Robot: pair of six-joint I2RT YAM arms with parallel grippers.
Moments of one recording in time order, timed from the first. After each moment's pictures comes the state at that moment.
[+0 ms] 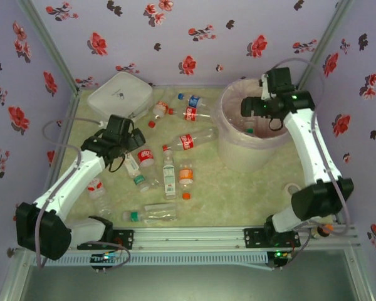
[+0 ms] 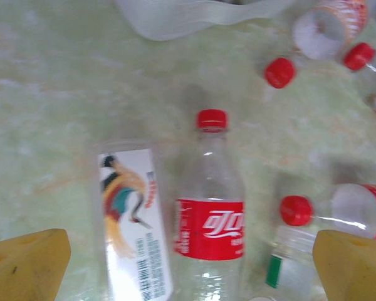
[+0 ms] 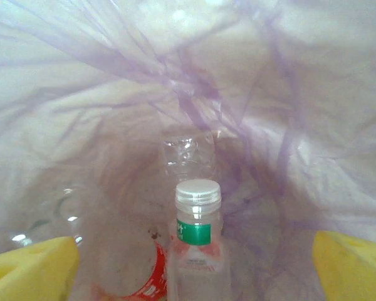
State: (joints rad) left arm -0.39 1.21 1.01 -0.76 -0.26 -0.79; right arm 0.18 1.49 1.69 -1.08 0.00 0.16
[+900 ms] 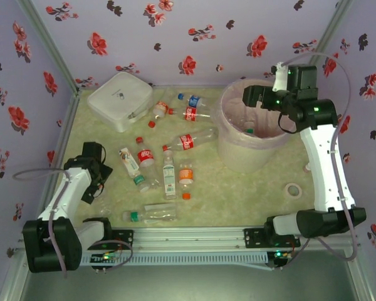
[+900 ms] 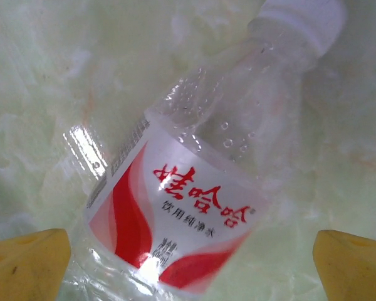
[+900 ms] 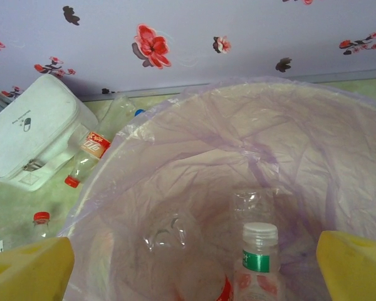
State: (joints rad) left arm 0.00 1.10 0.68 -0.96 -0.25 -1.10; right arm 0.14 1.37 1.73 -0.99 -0.21 0.19
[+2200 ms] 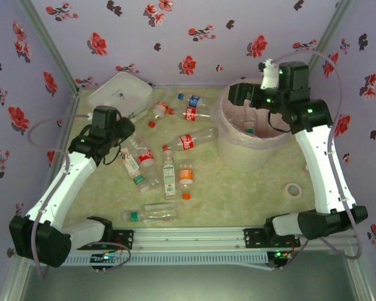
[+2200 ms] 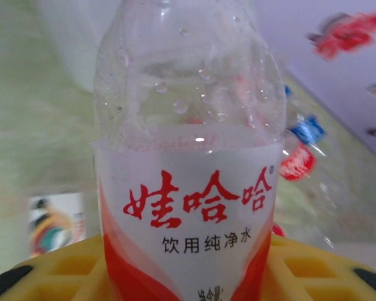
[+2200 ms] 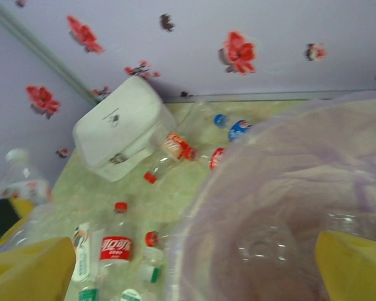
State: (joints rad) left arm -0.35 1.17 1.09 -0.61 -0.11 -0.82; right arm 0.28 1.37 1.76 -0.90 -0.36 0.28
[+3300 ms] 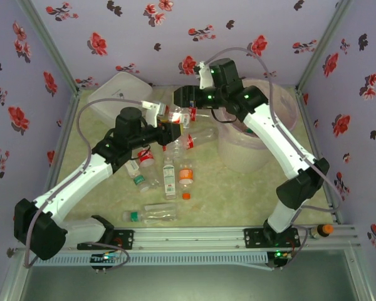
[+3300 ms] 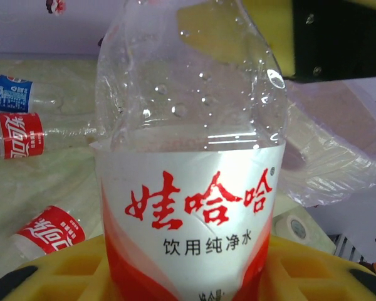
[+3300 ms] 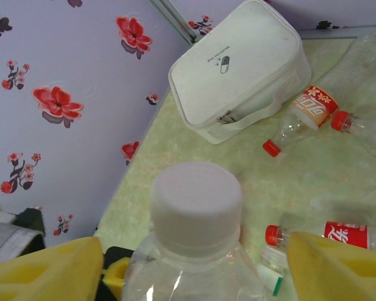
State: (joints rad) left arm -0.62 1.22 1.04 -0.13 0.35 -0.44; right arm 0.61 1.70 1.90 -0.74 -0.41 0.49
